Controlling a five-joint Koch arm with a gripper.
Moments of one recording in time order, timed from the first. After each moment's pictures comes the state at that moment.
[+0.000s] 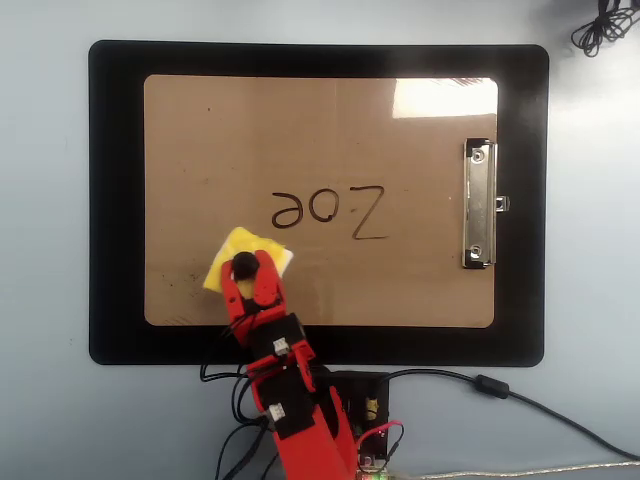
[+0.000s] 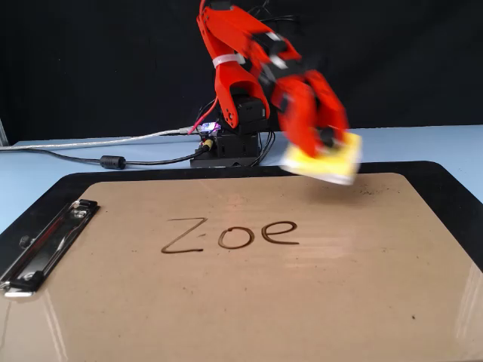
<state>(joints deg) -26.6 128.2 129.1 36.7 -96.2</state>
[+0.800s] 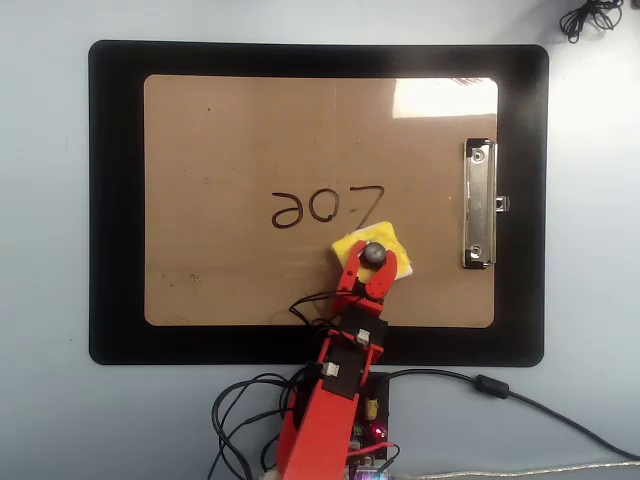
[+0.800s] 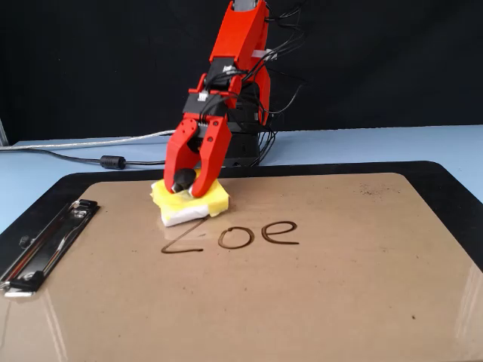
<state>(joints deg) 17.8 114.3 145.8 4.1 -85.5</state>
